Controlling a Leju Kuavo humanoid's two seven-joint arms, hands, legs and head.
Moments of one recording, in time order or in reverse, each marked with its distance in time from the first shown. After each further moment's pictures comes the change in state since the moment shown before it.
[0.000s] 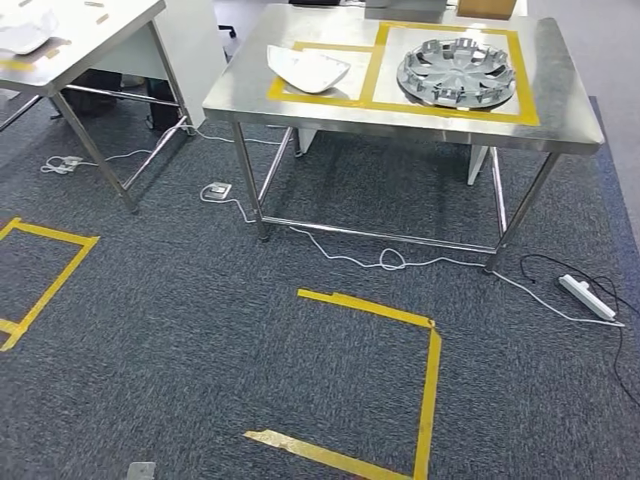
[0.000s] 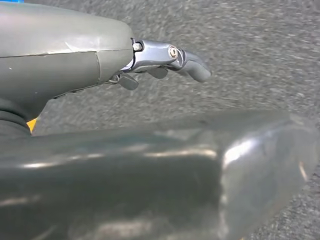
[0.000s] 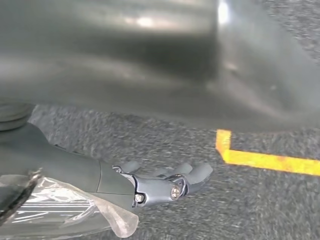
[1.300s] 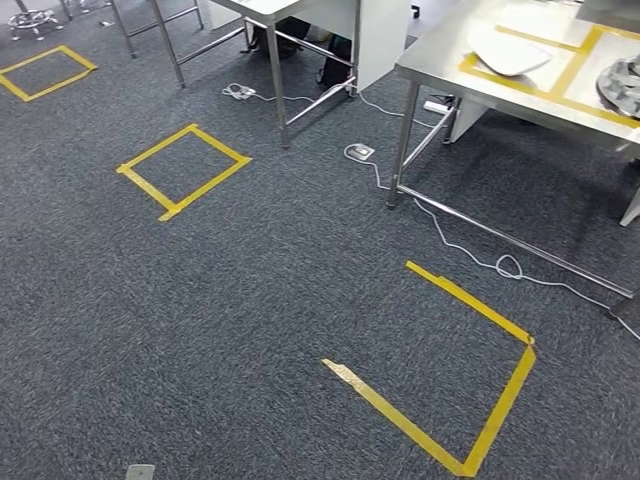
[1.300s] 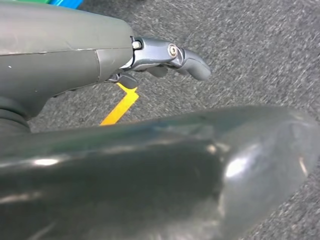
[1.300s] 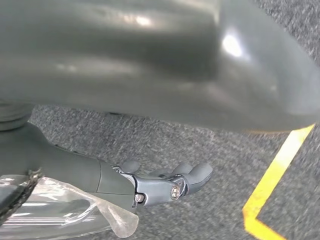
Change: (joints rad) left arm 0.006 0.002 0.002 0.005 -0.015 0.006 -0.018; right arm 0.004 0.015 0.001 0.008 0.005 0.005 -0.005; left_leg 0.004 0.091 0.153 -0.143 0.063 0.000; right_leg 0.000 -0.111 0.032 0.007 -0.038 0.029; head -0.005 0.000
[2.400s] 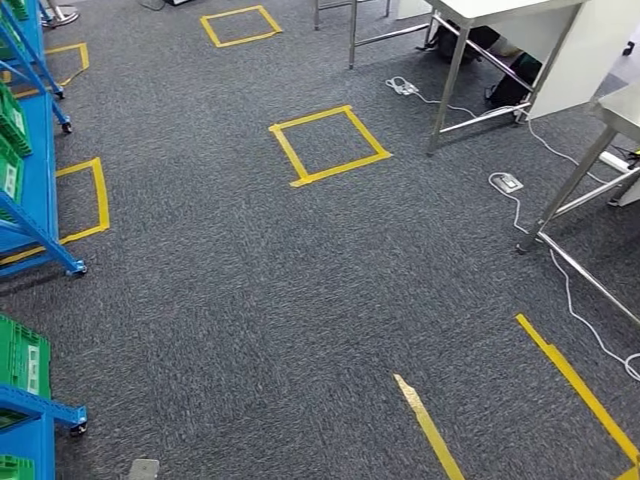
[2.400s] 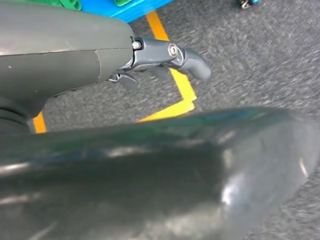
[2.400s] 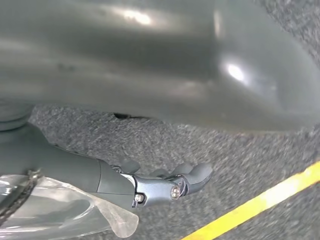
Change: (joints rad) left arm -0.005 -0.002 0.006 0.003 -0.011 0.007 -0.003; right arm 0.000 0.014 0.000 -0.010 0.010 0.021 -0.005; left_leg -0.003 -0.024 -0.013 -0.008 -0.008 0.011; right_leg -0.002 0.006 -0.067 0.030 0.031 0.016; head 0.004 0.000
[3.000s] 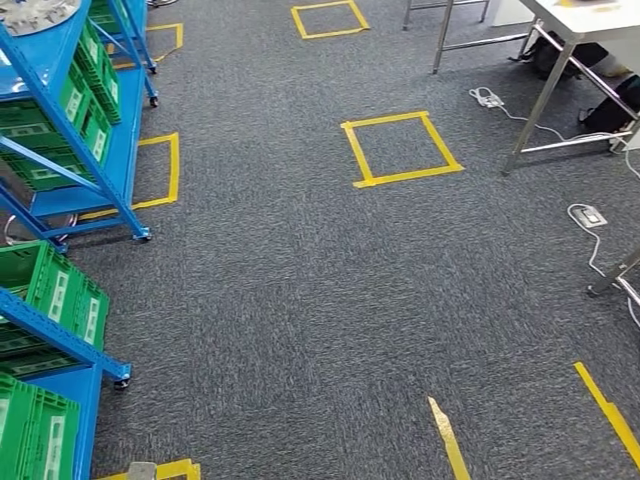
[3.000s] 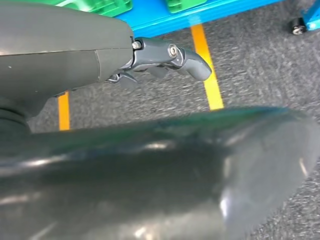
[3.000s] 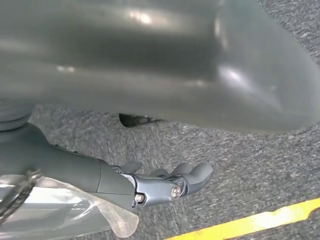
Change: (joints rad) left arm 0.002 0.001 0.021 0.000 -0.010 0.001 -0.002; right arm 0.003 0.008 0.000 -0.020 0.008 0.010 -0.006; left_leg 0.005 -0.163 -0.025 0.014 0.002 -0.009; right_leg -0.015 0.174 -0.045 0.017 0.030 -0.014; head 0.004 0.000
